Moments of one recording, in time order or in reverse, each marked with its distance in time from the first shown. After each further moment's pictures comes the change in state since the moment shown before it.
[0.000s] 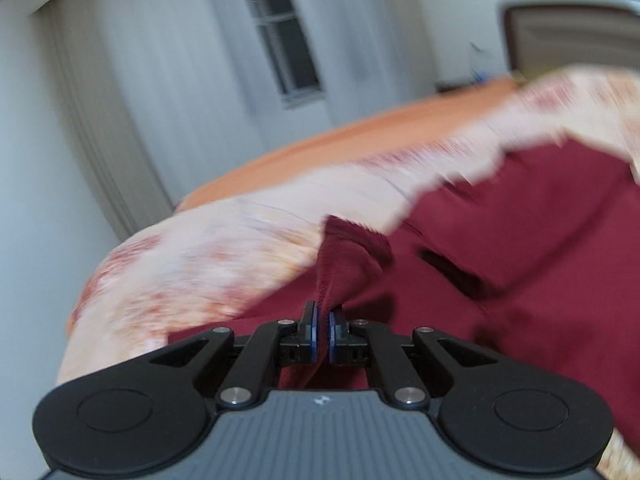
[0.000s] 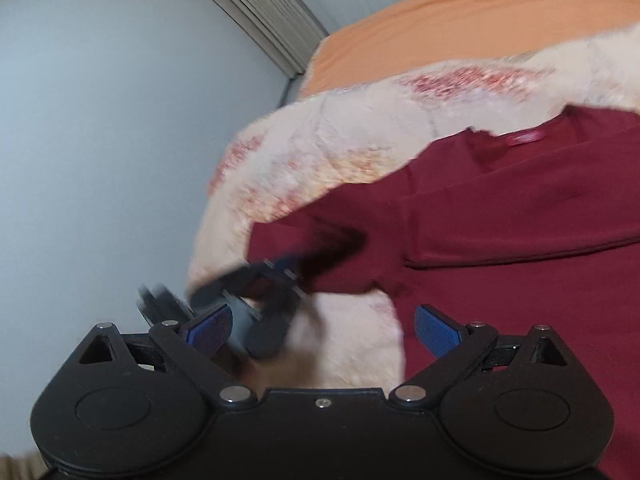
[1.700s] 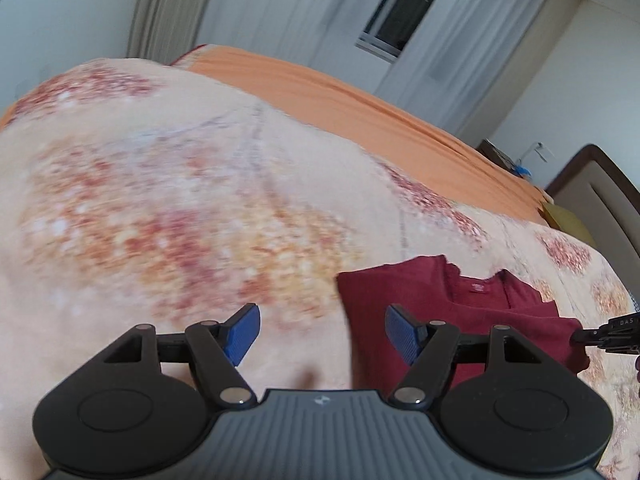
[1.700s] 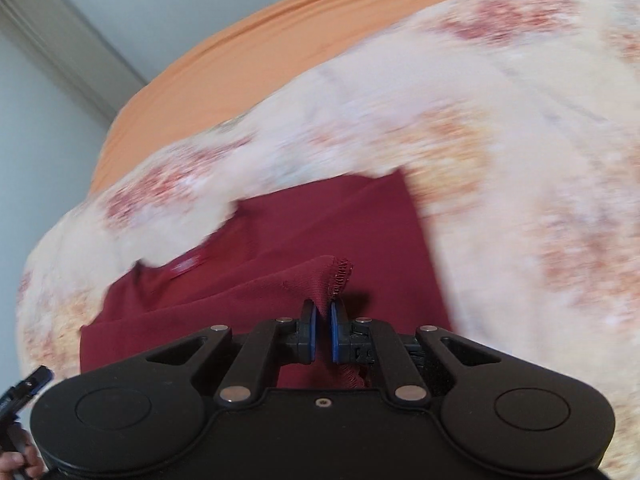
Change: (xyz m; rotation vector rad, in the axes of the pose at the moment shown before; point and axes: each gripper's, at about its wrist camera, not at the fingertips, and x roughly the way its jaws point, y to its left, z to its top) left arm 0.049 0.072 0.048 -0.748 0.197 -0.276; right arm -0.076 -0.279 0.099 0.202 -0.125 -0.482
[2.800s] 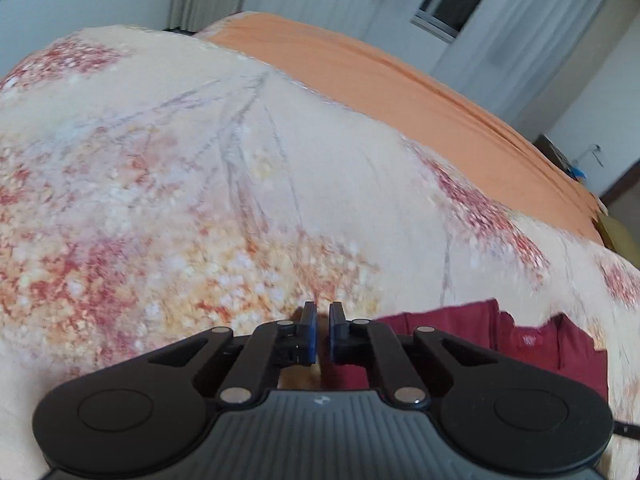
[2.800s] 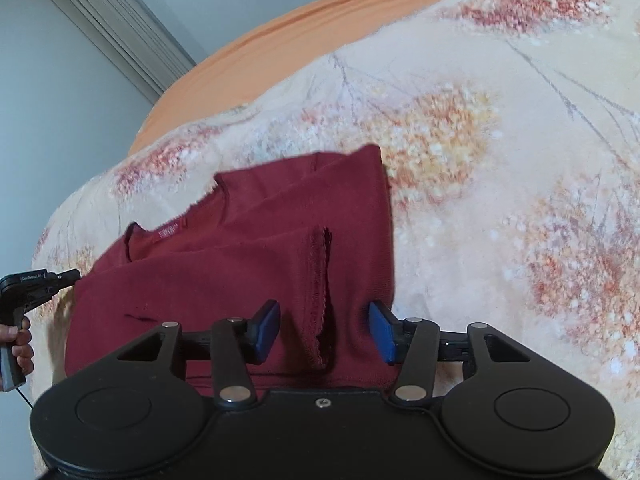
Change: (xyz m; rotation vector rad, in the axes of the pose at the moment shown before) left arm 0.096 -0.022 0.046 -0.108 0.081 0.137; right arm 0.026 -0.057 -0.013 -0.129 -0.013 0.181
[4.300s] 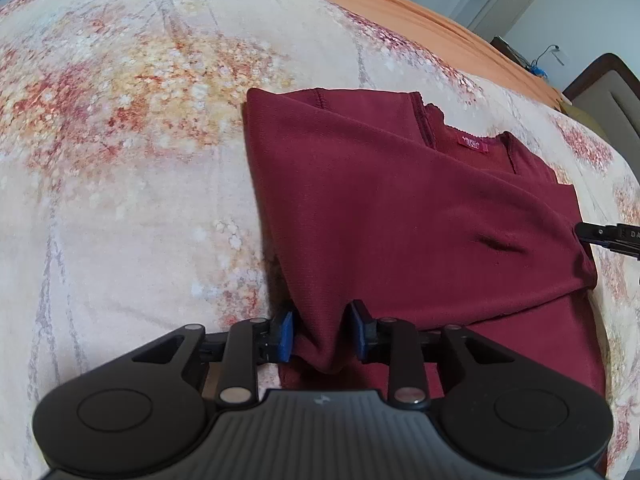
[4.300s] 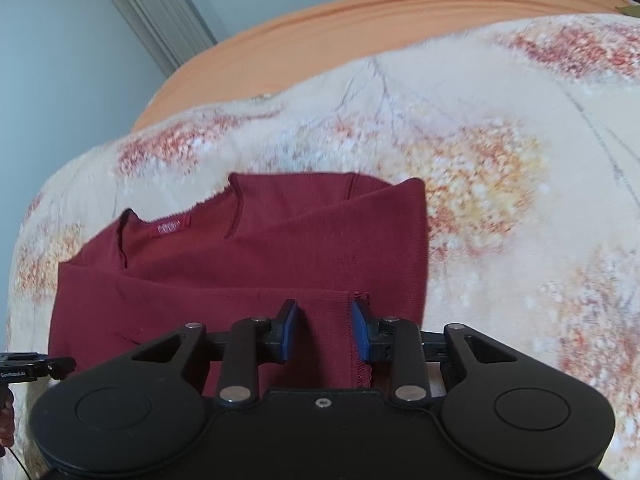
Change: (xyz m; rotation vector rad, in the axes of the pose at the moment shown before) left arm -0.042 -0.024 -0.120 0.162 0.224 -0.050; right arm 0.036 0.025 0.026 -0.146 0.040 -0.043
